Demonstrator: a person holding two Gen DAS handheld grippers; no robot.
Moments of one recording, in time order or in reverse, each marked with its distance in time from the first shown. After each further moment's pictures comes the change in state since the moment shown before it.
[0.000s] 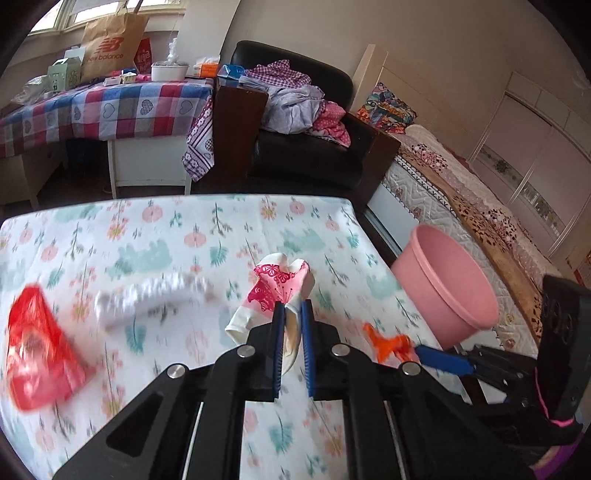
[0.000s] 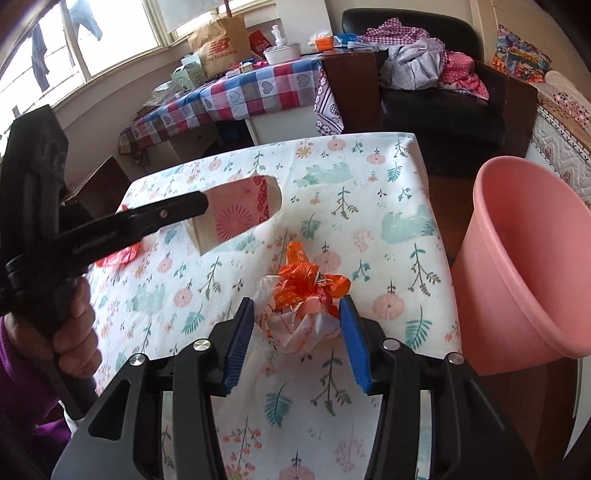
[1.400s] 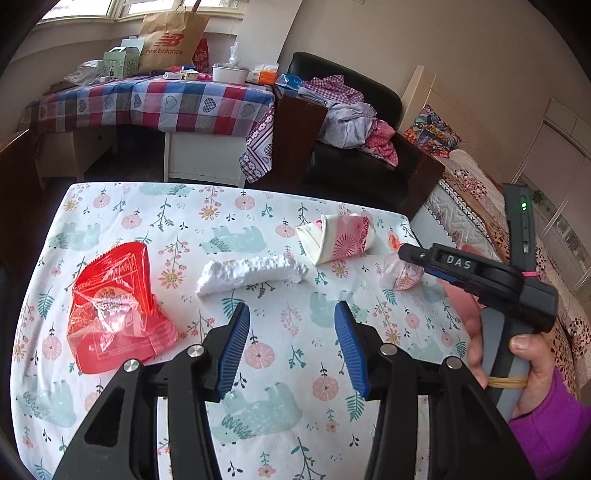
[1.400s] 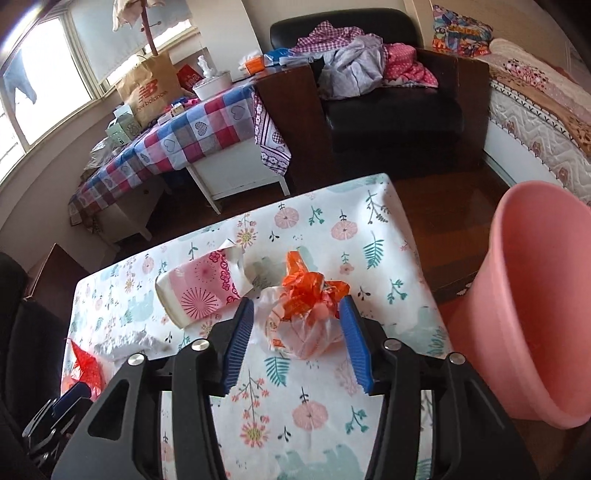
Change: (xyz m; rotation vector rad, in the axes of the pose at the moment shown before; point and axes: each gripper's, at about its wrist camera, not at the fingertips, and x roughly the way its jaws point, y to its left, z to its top) left arm -0.034 0.054 -0.012 -0.114 -0.056 0.141; right arm 0.072 -0.029 0.089 0.265 -0.091 -0.130
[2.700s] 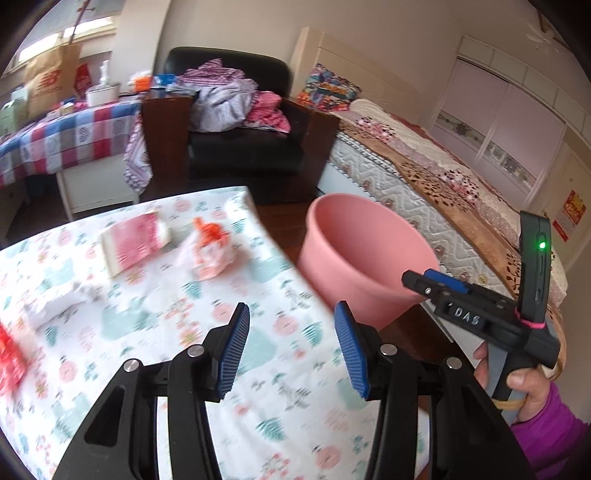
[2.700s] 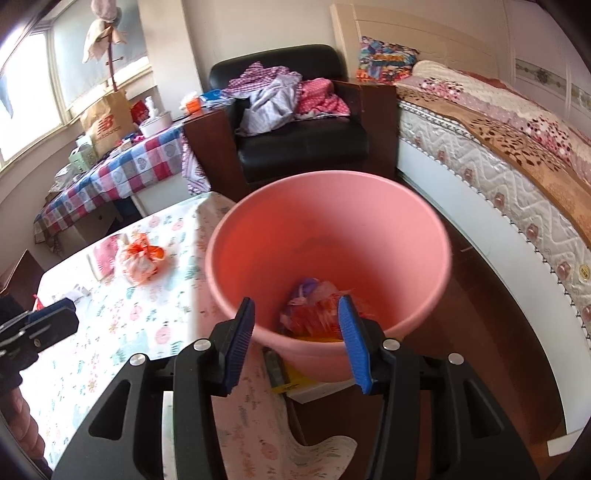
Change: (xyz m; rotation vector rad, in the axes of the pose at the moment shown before) left arm 0.012 -0.175 -0.017 0.275 0.077 -0.233; right arm -0.138 -0.155 -0.063 0.017 -0.140 -0.162
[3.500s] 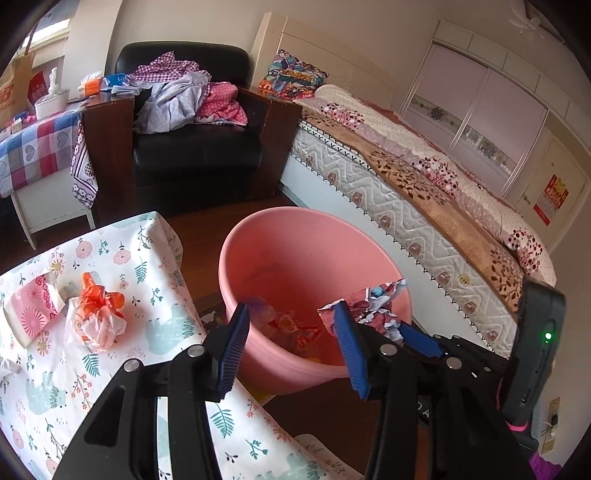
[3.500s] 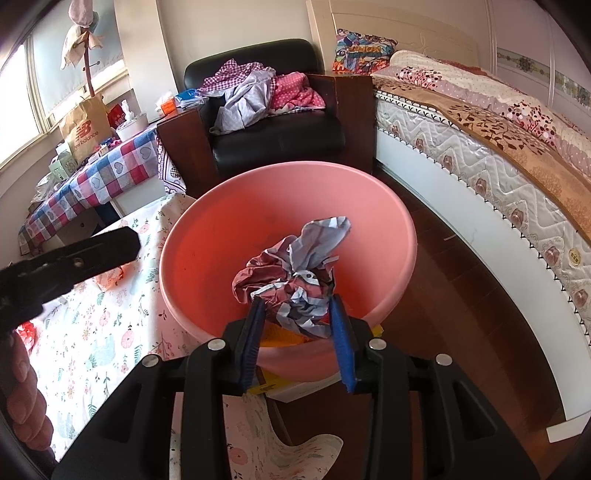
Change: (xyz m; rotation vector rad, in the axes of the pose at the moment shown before) left arm 0.091 -0.077 0.062 0.062 0.049 -0.113; right arm 0.011 -0.038 -0.001 0.069 0.017 -0.070
